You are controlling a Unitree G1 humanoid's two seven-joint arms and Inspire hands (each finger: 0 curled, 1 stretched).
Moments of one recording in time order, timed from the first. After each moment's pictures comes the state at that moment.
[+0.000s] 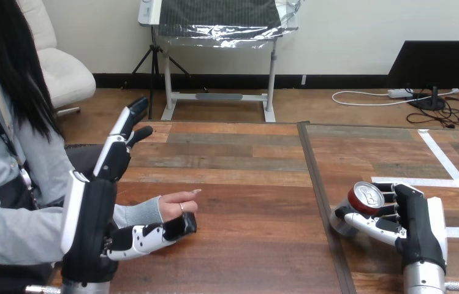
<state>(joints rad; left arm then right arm) -0.03 0.14 0.11 0.60 0.22 -1.27 0.06 -0.24 -0.23 -0.09 0.92 -0.20 -0.51 -0.33</state>
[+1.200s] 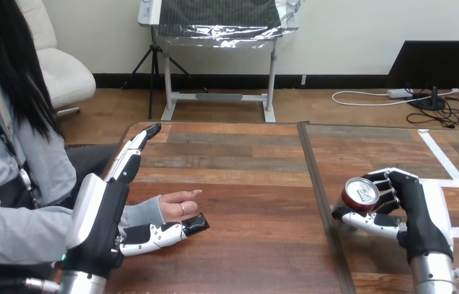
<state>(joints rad) 0.04 0.19 0.12 0.40 0.50 -0.84 0.16 -0.25 -0.32 -0.04 0.92 -0.33 -0.61 -0.35</state>
